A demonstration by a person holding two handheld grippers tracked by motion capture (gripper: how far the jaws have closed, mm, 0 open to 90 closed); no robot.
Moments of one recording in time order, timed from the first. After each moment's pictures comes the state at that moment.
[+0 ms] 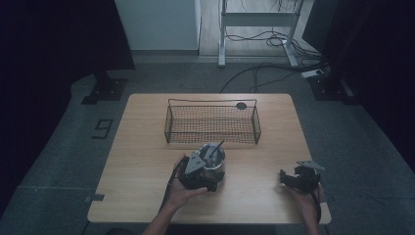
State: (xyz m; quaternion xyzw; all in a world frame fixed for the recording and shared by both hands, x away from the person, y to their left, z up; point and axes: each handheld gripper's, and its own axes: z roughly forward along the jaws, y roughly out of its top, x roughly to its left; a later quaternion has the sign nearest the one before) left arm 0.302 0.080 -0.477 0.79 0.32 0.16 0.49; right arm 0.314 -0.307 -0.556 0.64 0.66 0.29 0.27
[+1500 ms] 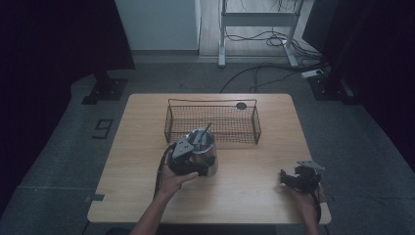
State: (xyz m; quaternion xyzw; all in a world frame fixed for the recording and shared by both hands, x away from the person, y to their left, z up) left arm 0.326 0.105 -0.442 0.77 0.35 0.17 0.51; right arm 0.315 -0.308 -0.556 0.64 0.66 0.29 0.27
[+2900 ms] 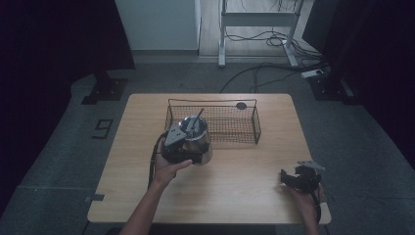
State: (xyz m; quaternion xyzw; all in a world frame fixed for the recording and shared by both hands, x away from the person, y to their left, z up) left arm 0.346 0.121 -0.414 0.75 0.36 0.20 0.51; right arm 0.315 -0.308 -0.556 0.64 0.65 0.29 0.27
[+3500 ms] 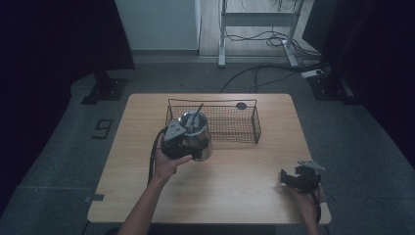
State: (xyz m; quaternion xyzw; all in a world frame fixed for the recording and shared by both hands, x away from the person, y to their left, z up) left arm 0.355 0.122 -0.407 0.75 0.36 0.20 0.52; right arm 0.315 -0.308 -0.556 0.64 0.65 0.29 0.27
